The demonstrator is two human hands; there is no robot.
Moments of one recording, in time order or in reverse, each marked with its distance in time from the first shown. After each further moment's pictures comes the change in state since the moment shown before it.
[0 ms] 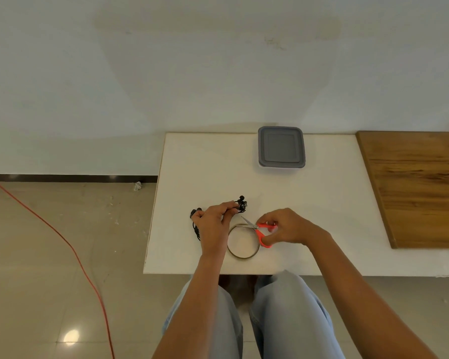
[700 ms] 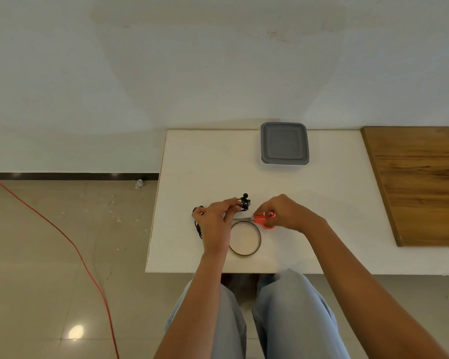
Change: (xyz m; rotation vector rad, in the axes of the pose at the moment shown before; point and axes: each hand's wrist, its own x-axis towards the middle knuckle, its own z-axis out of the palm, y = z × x) left_hand -0.002 0.010 -0.004 0.058 0.036 0.038; right_hand 0.023 -0.012 -0.012 -0.120 0.004 -0.081
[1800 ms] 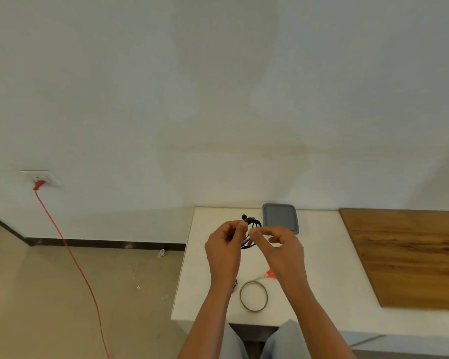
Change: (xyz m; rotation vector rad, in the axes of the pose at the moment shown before) left_hand -0.036 0.188 -0.146 -0.575 0.083 -0.045; right_hand -0.163 -0.204 -0.051 0.694 0.914 -0.004
